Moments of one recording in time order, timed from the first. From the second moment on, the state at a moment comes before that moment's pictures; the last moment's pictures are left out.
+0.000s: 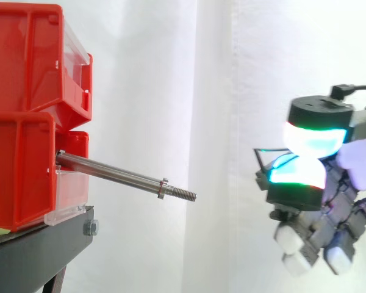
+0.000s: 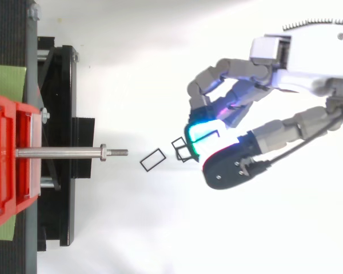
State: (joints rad) arm 0.09 -2.15 -1.22 -3.25 -1.42 -0.08
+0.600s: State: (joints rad) arm 0.13 -2.02 -1.42 -3.14 -1.33 -0.16
